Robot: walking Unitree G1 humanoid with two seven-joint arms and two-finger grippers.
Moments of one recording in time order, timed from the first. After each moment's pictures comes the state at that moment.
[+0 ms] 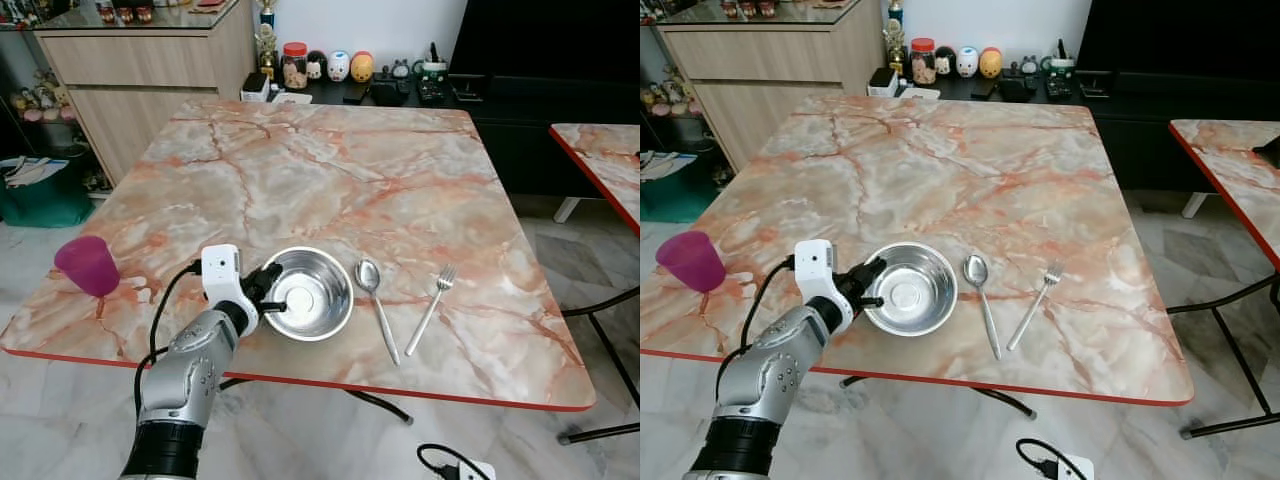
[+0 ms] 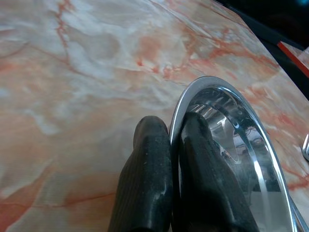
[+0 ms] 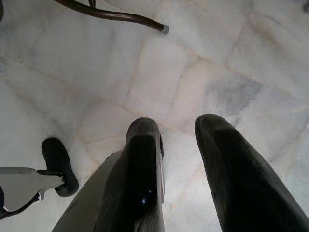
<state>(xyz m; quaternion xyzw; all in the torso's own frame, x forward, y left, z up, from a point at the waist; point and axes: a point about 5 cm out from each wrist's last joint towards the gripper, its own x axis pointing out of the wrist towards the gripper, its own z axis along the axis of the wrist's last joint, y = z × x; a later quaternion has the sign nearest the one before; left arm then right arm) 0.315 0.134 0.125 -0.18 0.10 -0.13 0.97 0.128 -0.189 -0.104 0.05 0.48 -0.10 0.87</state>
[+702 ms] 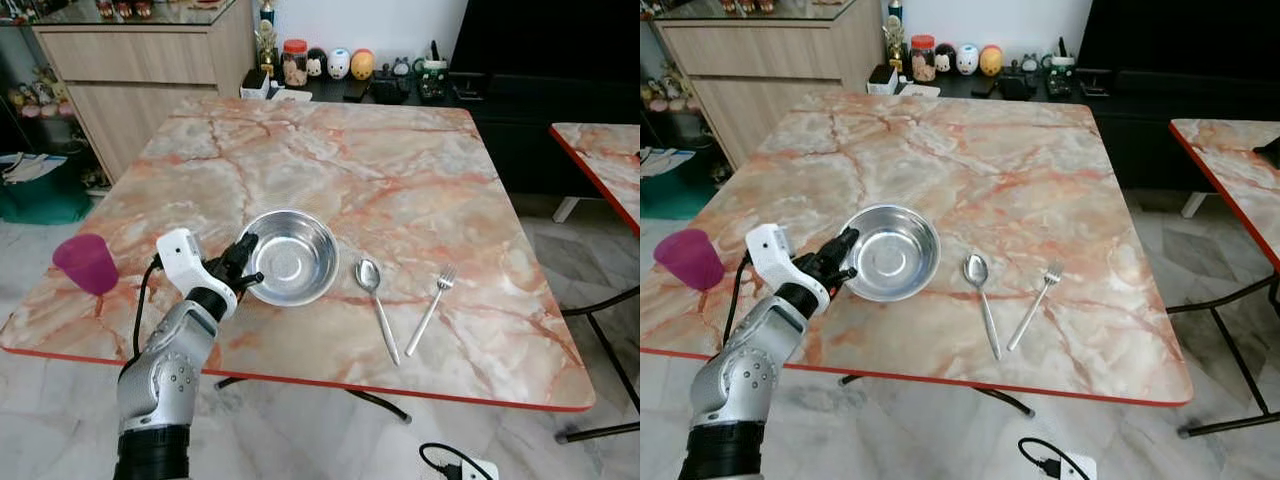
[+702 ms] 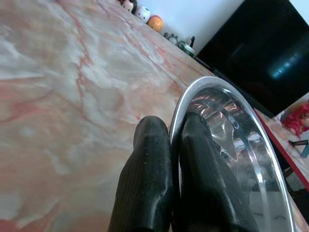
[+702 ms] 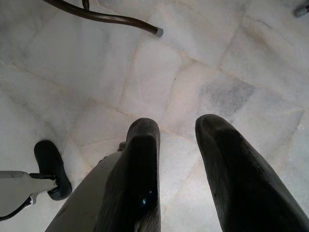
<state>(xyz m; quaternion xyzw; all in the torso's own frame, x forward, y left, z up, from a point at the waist) 0.307 0.156 0.154 -0.27 0.02 -0.10 0.96 0.129 -0.192 -0.103 0.04 0.48 -0.11 0.87</state>
